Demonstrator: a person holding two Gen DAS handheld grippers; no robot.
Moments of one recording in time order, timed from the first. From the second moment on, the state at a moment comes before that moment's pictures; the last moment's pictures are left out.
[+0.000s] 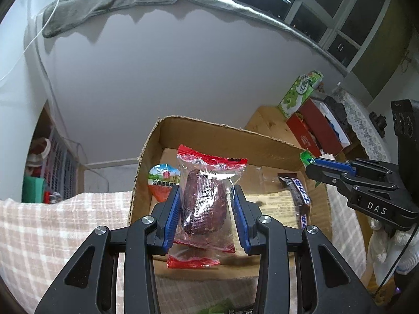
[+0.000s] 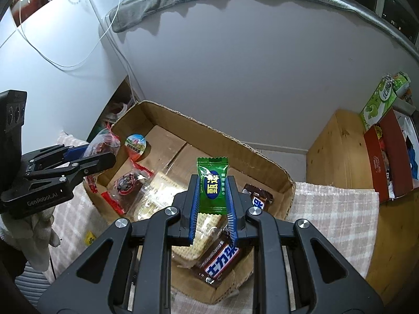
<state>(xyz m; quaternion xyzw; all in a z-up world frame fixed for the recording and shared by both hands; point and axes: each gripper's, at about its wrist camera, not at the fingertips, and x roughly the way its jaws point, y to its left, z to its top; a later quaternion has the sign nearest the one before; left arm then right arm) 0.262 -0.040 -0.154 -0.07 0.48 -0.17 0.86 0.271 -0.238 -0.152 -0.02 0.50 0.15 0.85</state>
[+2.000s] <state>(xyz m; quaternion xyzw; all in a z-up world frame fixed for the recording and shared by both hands) 0.182 0.003 -0.211 -0.09 0.57 -0.20 0.80 0.108 -0.255 -0.175 0.02 0.55 0.16 0.82</state>
